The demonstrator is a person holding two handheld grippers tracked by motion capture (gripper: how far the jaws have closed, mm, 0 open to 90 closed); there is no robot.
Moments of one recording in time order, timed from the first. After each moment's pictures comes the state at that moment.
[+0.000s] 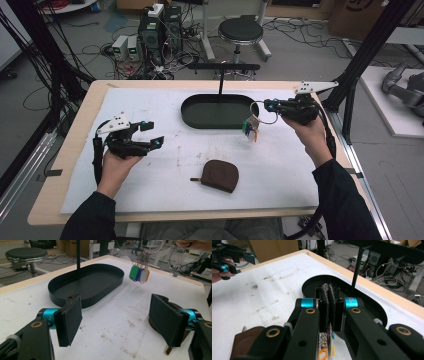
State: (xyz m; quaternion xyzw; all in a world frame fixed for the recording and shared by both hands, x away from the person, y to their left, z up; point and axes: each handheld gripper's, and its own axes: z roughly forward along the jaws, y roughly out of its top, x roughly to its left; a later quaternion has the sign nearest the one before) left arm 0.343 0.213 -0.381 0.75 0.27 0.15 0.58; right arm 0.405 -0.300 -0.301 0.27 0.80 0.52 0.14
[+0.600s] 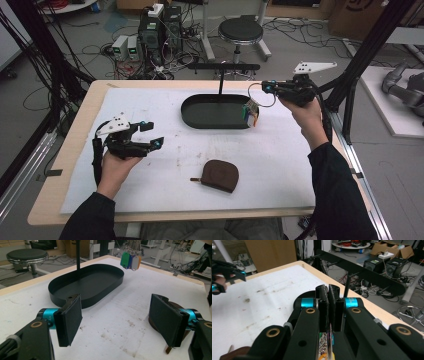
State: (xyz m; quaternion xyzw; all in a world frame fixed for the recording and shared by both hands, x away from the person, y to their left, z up) left arm 0.340 0.213 -0.380 0.75 0.27 0.15 0.58; right arm 0.439 -0.291 -0.272 0.26 0.79 0.53 0.16
